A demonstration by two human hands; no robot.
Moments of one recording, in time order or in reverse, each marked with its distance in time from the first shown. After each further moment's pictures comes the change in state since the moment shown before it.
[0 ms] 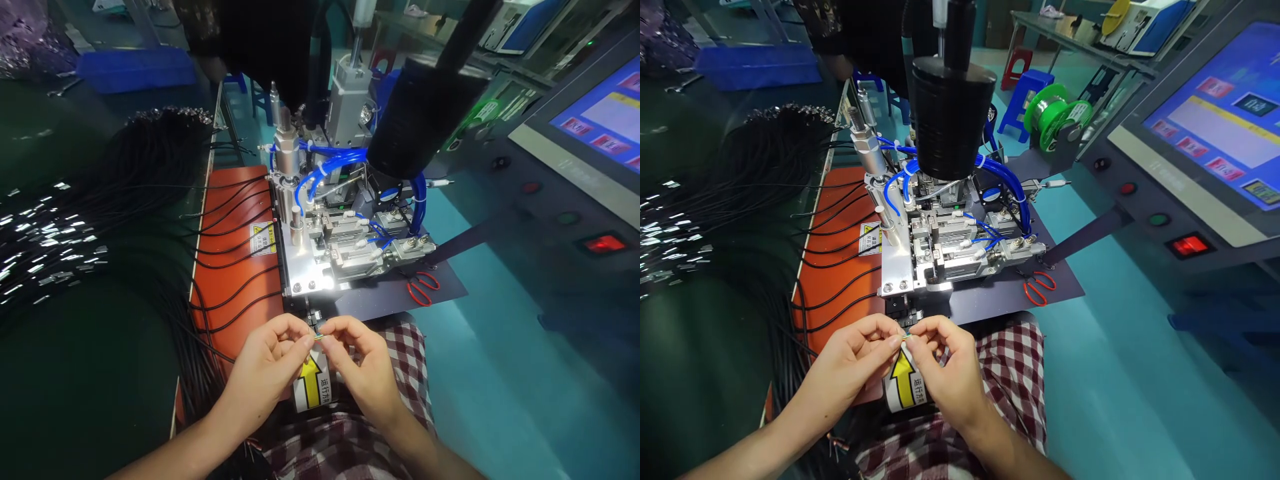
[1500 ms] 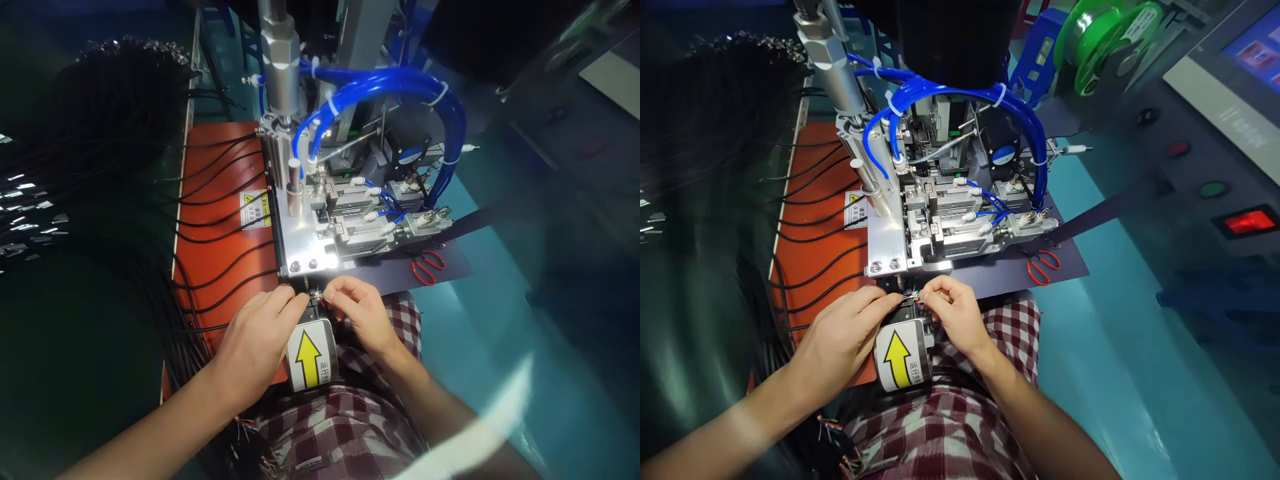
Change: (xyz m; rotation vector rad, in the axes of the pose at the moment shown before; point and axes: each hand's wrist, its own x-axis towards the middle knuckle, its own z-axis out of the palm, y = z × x) left_hand 0.021 -0.013 -0.019 1.342 0.133 0.772; right_hand 0.043 0.029 -0.020 0.082 -0.070 0.213
